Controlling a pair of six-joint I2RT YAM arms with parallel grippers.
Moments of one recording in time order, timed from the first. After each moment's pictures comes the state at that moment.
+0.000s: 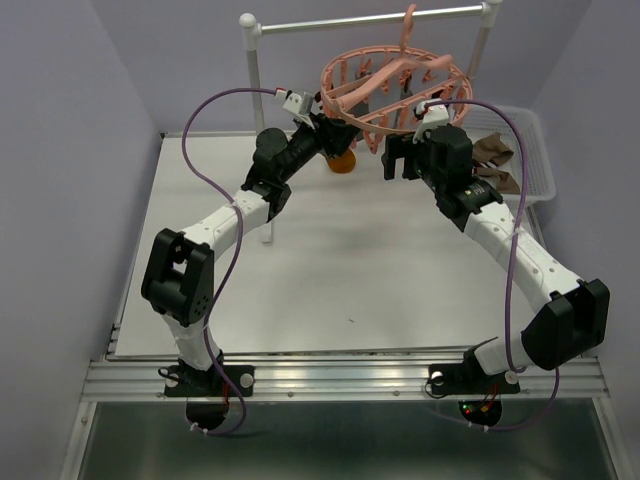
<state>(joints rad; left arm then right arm) -0.50 1.75 1.34 0.69 0.33 -0.46 0.41 1.42 1.32 -0.15 0.15 0.07</state>
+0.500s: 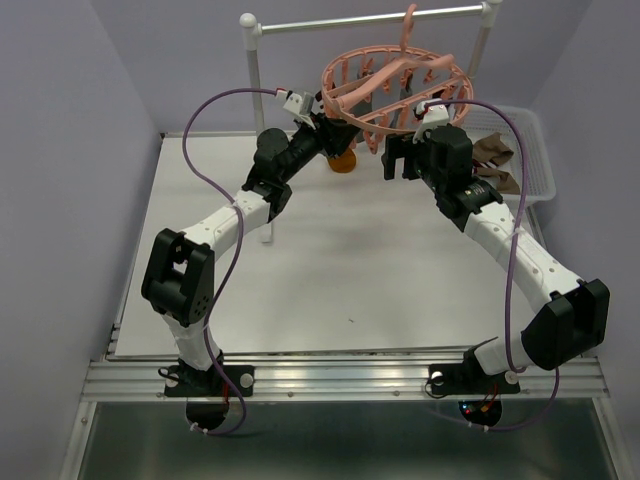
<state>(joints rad) -0.51 1.75 1.34 0.69 0.32 -0.47 0.41 1.42 1.32 -0.15 0.15 0.07</state>
